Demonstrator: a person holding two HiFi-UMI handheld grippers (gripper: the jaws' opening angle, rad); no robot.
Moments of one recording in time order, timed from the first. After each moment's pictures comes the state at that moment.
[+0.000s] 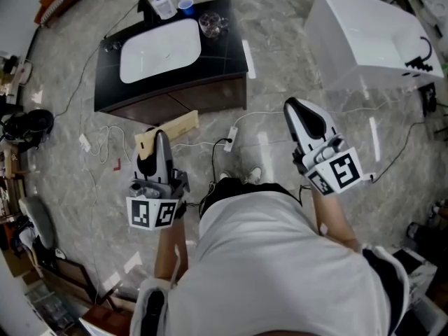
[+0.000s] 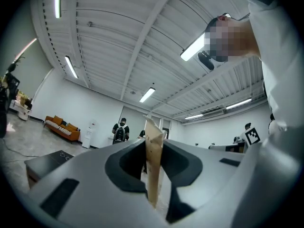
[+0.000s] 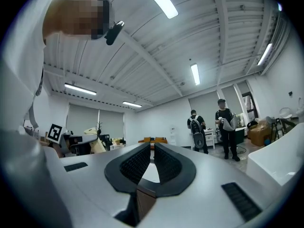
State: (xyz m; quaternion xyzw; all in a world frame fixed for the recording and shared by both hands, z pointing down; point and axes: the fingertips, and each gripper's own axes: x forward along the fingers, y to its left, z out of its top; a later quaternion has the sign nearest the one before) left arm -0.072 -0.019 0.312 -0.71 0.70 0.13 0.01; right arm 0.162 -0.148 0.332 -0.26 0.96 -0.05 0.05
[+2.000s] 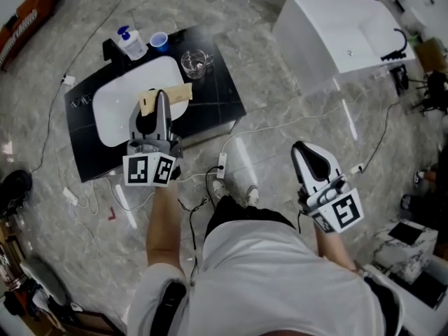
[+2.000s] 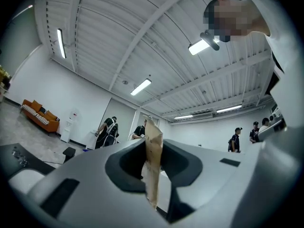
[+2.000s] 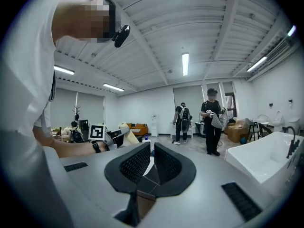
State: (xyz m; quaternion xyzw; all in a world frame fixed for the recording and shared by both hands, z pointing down) left arm -0.202 -0.315 0.362 -0.78 0.61 0.14 -0.01; right arm 0.091 -0.228 0.358 -0.37 0.92 -0.07 -0.05
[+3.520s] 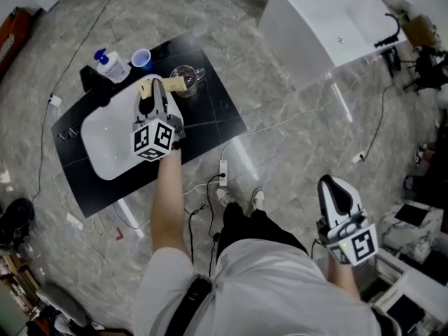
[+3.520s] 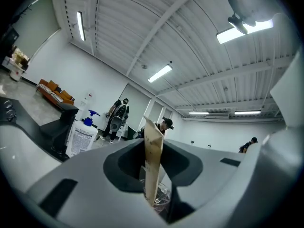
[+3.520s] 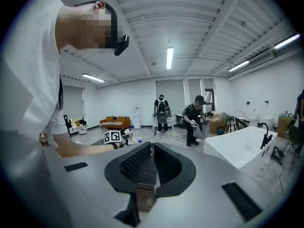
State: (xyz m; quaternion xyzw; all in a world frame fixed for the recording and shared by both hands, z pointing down) left arm -0.250 -0.478 0.500 -0.73 0.65 0.15 -0.12; right arm 0.131 -0.226 0.371 -0.48 0.87 -0.10 -0.09
